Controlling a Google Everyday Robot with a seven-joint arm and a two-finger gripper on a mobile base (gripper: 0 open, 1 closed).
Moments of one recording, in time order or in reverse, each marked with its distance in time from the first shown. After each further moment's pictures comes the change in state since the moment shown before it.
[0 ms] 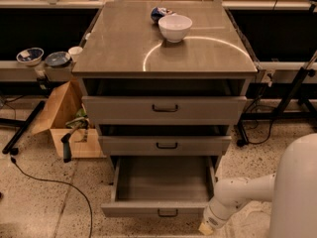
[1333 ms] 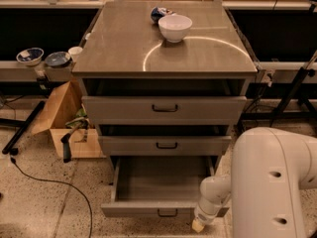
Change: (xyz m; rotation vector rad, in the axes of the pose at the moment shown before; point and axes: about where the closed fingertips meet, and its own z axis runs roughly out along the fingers) arm -0.017 -0.033 0.071 -0.024 0.084 0.024
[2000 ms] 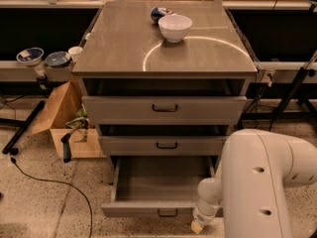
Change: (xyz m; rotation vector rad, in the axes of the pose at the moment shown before) arm 0.001 -0.010 0.027 -0.010 0.032 0.027
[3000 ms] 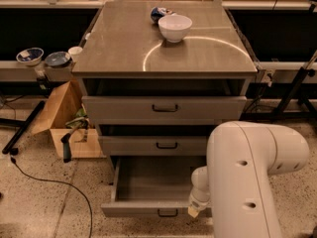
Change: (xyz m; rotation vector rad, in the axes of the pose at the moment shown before) arm -0.044 -0.037 -0.026 0.110 -0.008 -0.040
